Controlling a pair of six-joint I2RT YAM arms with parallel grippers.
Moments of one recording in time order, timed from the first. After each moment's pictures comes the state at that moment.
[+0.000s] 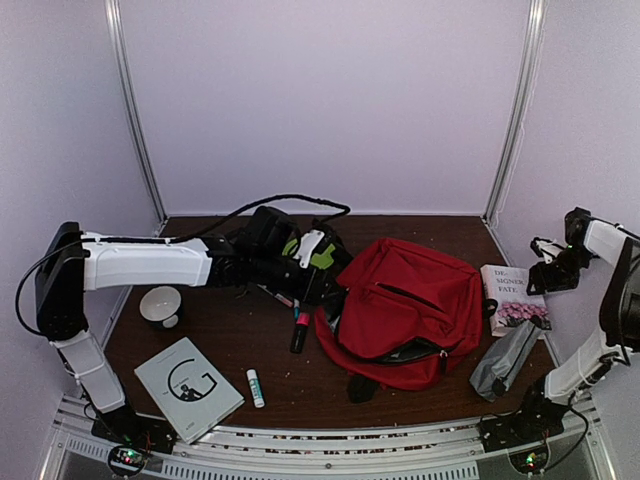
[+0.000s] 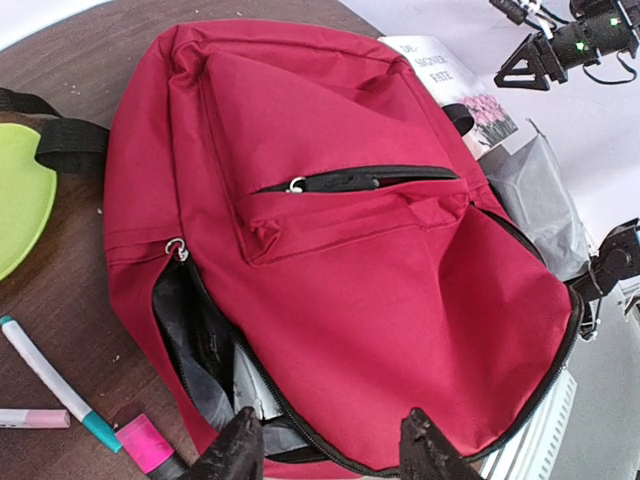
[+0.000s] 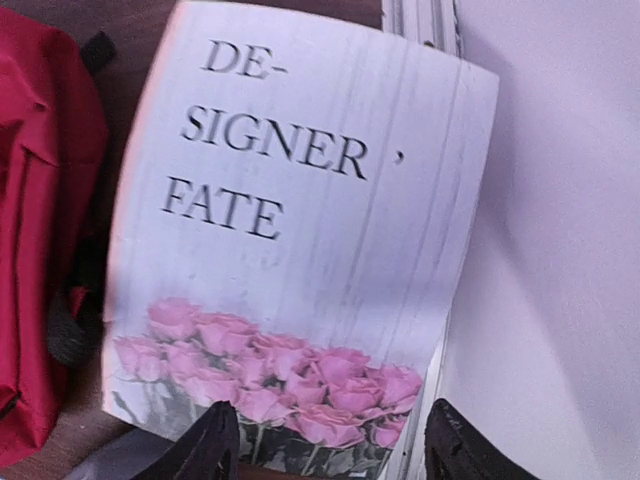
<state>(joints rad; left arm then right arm) -0.89 1.73 1.24 -0.16 0.29 -0.30 -0.44 1.48 1.11 -0.87 -0.13 -0.47</state>
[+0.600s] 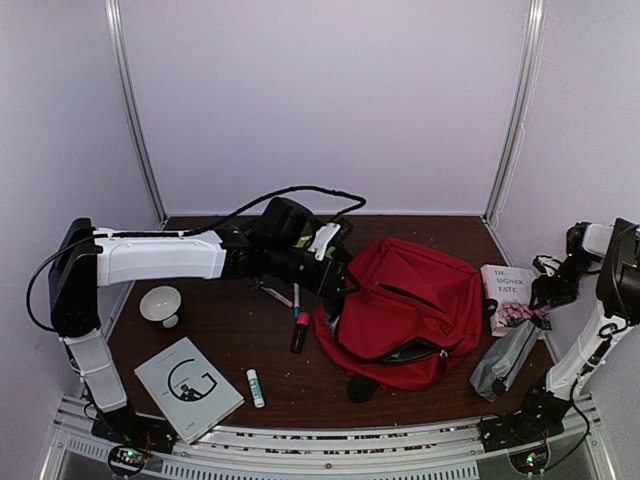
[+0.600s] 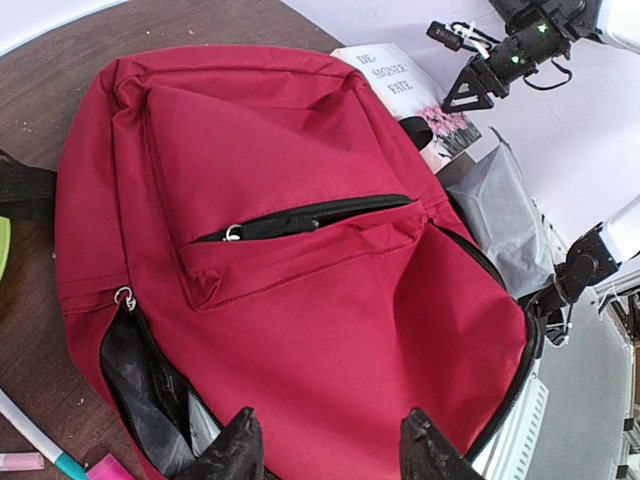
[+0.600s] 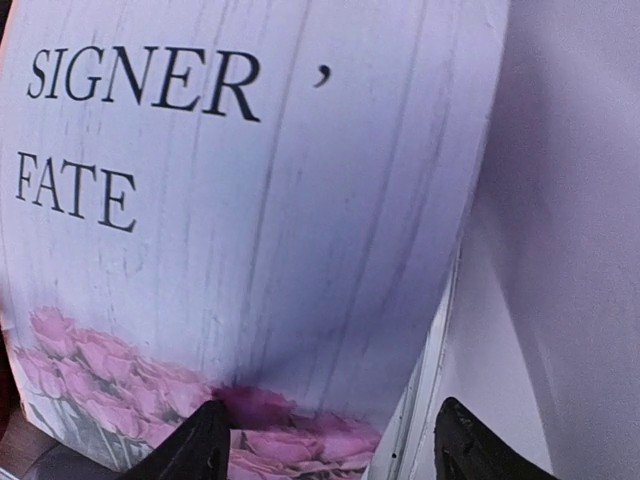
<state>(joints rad) -0.92 1.81 1.37 -0.19 0.35 -0.31 -0.54 1.70 1.16 -0.88 -0.10 -0.54</state>
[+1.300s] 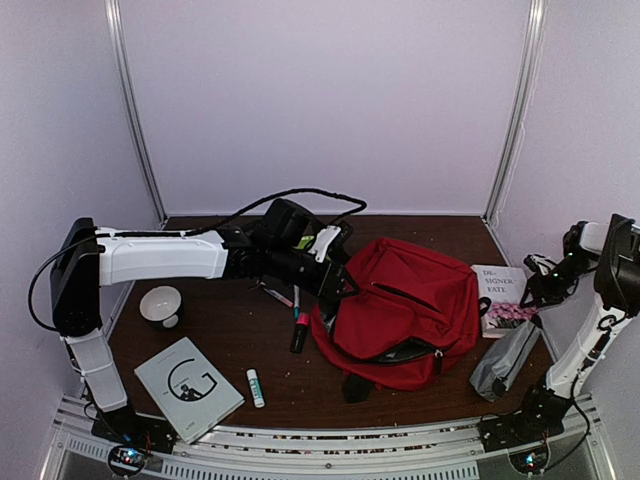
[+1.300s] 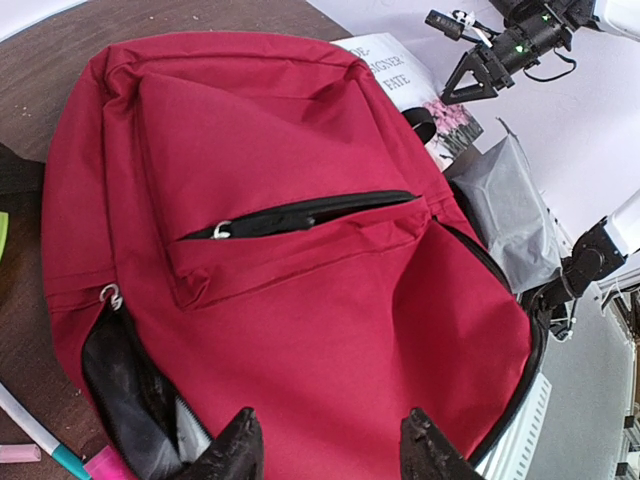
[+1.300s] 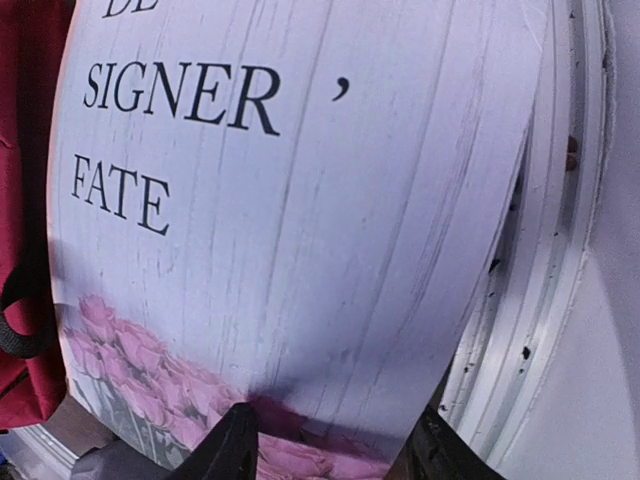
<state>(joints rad) -0.92 1.82 1.38 -0.21 0.35 -0.31 -0.54 1.78 1.21 -0.98 -0.32 -0.58</state>
